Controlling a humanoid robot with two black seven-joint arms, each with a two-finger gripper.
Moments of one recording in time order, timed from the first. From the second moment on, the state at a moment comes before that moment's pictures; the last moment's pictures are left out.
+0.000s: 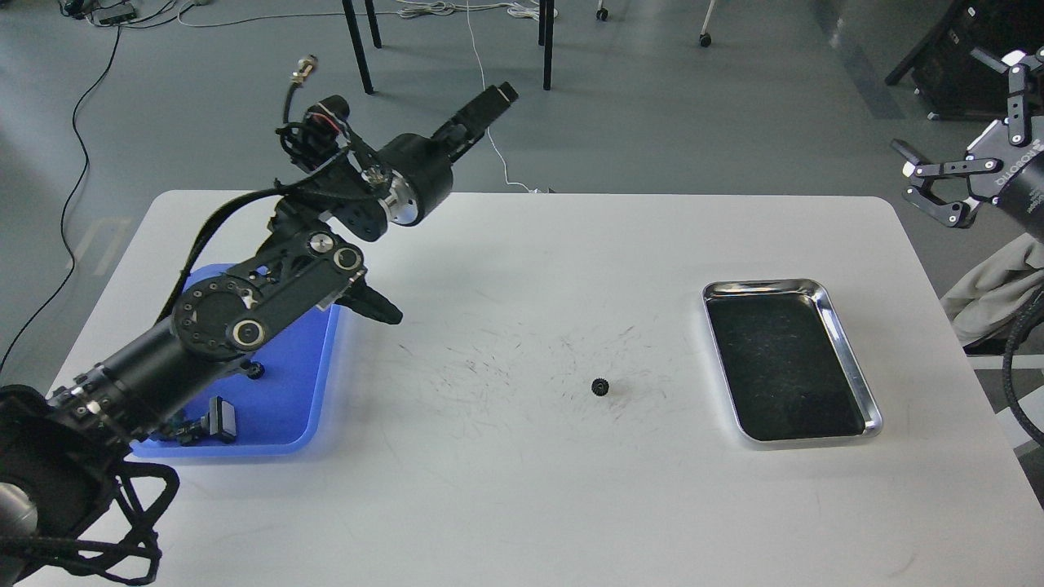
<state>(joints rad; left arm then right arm) -0.83 0.27 -0.77 -1.09 1.08 0.08 0.06 0.61 -1.01 0.79 1.36 0.12 0.27 0.02</state>
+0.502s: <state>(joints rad) -0.62 0.57 -0.93 -1.09 0.42 0.03 -0.04 1.34 -0.90 -0.15 1.45 -0.44 0.26 0.01</state>
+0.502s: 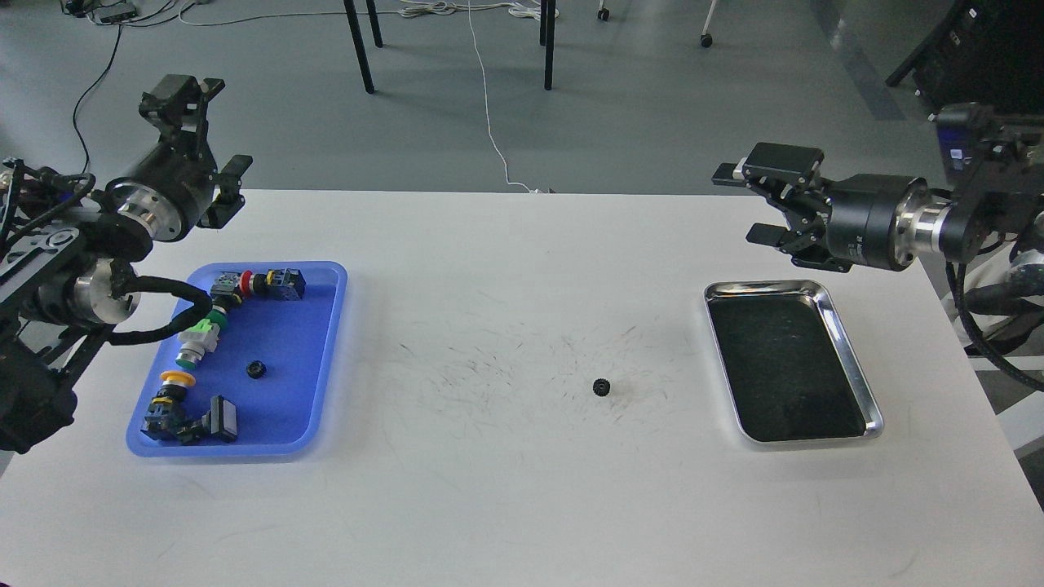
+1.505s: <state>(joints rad) -0.55 0.65 -0.94 -1.09 0.39 0.04 -0.10 1.61 -0.08 -0.80 1.20 -0.49 0.31 -0.04</state>
